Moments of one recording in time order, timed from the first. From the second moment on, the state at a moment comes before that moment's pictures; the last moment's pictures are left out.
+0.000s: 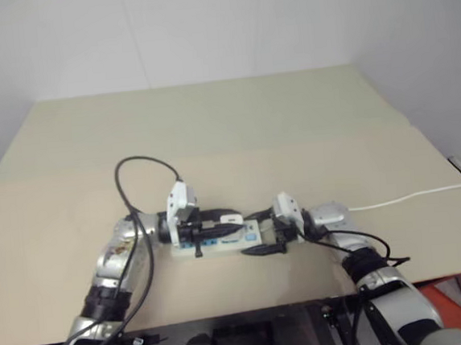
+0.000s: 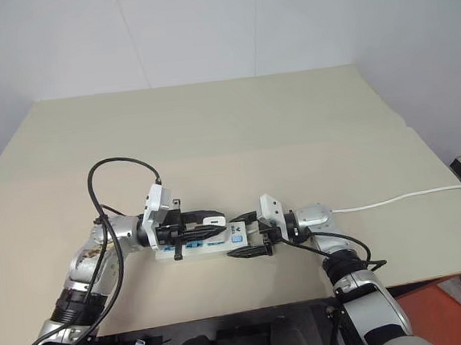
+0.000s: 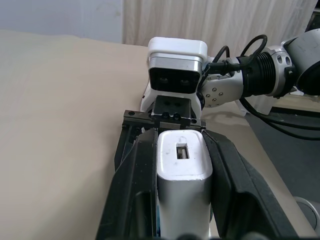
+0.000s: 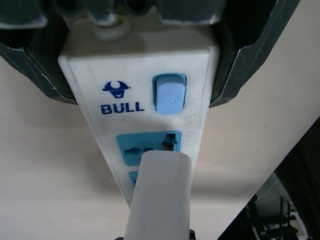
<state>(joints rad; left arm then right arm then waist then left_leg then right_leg) -0.41 0.46 -0.13 0.05 -0.46 0.26 -1.25 -0.59 -0.29 0.21 0.69 0.20 -0.25 1.41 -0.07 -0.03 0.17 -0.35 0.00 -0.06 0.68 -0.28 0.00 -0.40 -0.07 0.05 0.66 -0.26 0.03</state>
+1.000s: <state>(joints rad) -0.41 0.46 -0.15 0.08 -0.43 0.21 -1.27 -0.59 -0.29 0.21 0.69 0.20 -0.25 1.41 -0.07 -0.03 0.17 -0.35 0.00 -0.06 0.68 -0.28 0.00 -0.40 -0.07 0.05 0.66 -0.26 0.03</state>
